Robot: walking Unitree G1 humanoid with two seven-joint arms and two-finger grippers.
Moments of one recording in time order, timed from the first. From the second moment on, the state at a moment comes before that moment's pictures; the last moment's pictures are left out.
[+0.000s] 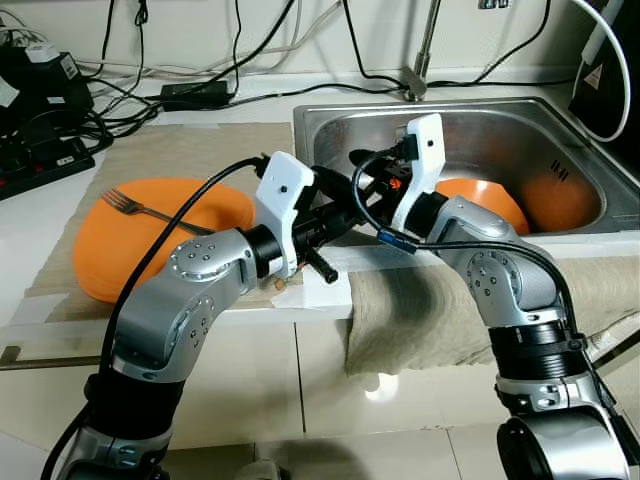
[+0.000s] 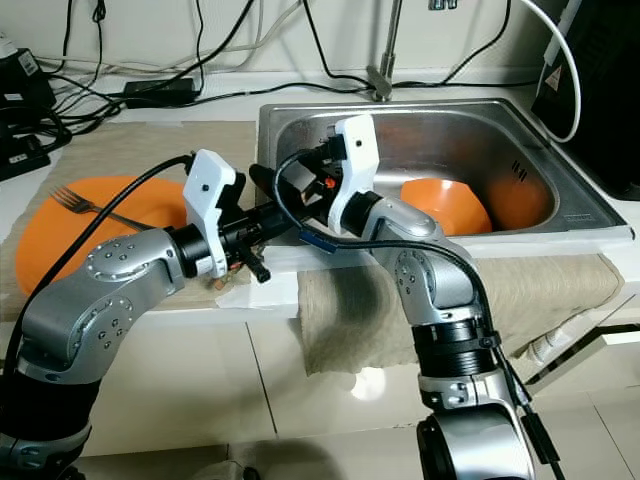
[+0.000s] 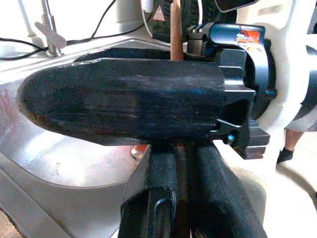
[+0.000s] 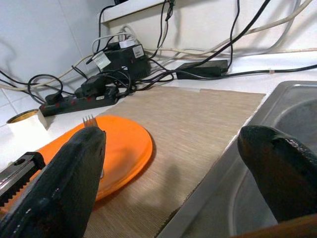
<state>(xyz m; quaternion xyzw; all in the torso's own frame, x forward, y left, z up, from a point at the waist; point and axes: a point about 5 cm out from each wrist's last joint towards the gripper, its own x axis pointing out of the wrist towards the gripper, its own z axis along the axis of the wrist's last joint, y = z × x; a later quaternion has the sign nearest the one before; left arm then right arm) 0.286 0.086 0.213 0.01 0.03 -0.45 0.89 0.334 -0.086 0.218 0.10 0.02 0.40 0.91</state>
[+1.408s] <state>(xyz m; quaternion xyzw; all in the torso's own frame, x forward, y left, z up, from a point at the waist) 0.287 0.088 0.207 0.02 0.05 -0.44 0.89 0.338 -0.085 0.221 0.11 0.00 0.39 0.91</state>
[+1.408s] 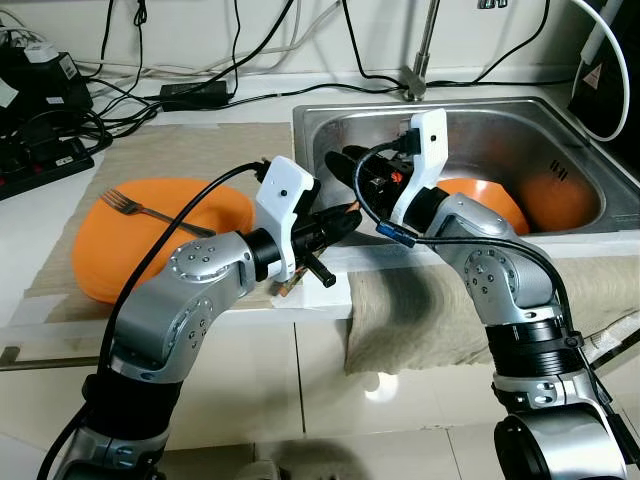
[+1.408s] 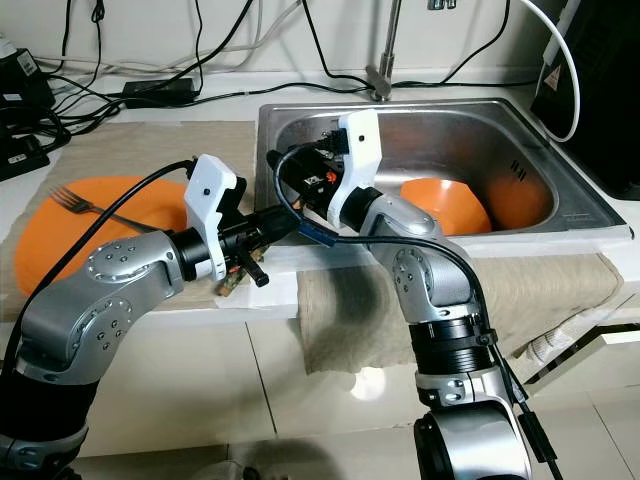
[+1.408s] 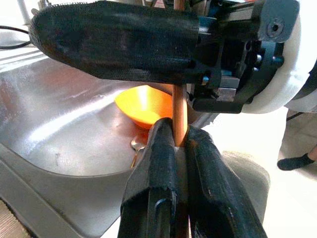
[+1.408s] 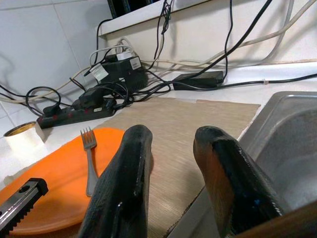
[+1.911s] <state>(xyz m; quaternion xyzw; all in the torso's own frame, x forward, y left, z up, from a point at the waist) 0.290 0.089 0.201 0.03 0.06 -0.44 0.90 0.340 -0.085 0.217 0.12 0.01 0.39 0.91</state>
